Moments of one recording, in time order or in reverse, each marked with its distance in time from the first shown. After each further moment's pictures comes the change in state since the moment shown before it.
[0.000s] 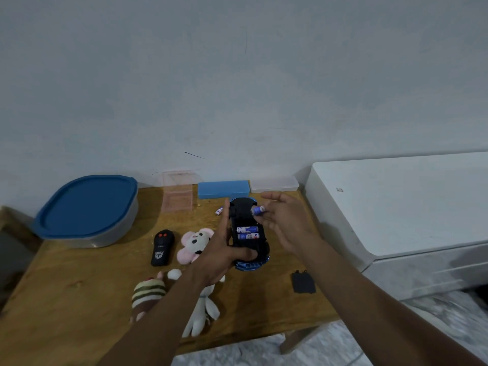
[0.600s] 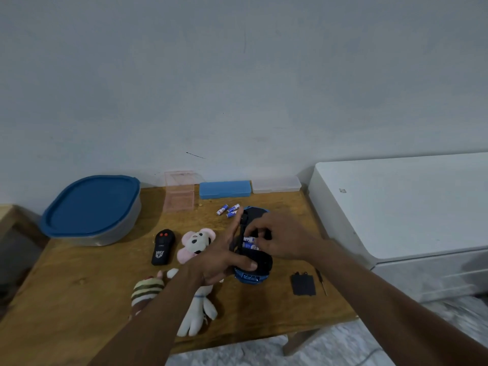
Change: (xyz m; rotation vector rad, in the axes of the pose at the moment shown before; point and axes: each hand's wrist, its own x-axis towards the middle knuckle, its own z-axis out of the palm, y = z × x) left_hand 0.001 0.006 0.003 -0.044 -0.238 -0.191; right_hand 0.010 0.011 -0.036 -1.281 -0.558 -0.603
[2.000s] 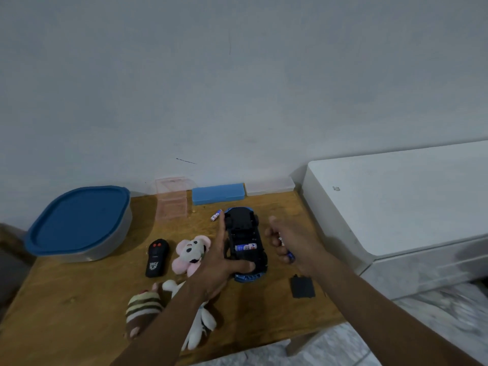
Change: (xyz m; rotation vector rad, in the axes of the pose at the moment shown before) left_hand 0.010 -0.020 0.000 0.097 0.242 0.180; right_hand -0.018 -0.003 0.002 1.122 0.221 0.812
